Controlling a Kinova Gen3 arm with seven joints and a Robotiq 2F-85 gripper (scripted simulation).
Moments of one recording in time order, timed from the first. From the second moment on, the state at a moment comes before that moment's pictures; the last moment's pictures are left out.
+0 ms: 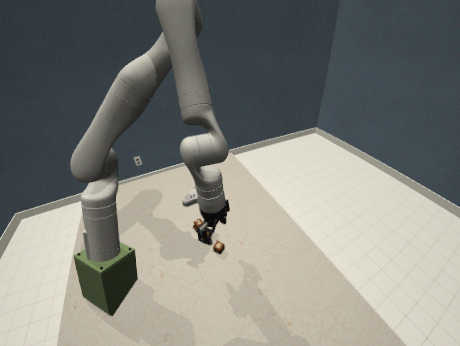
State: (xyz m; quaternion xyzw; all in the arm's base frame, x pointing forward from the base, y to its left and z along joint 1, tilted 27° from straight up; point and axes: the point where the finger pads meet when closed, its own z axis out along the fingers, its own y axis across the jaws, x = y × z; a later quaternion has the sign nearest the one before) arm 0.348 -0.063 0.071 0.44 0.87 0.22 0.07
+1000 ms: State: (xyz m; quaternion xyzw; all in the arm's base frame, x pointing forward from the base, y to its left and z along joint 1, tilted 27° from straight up) arm 0.346 -0.059 0.066 0.15 0.96 0.19 0.12
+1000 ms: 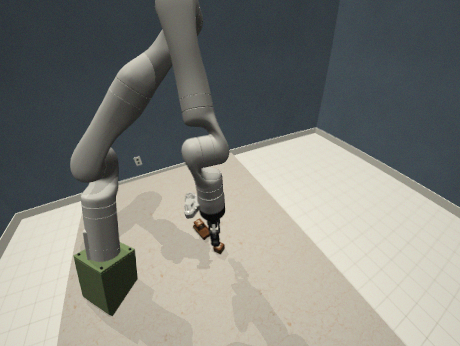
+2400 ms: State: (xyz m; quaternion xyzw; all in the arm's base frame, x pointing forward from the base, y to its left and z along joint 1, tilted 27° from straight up) arm 0.351 -0.060 0.065 -0.30 0.93 0.11 0.20
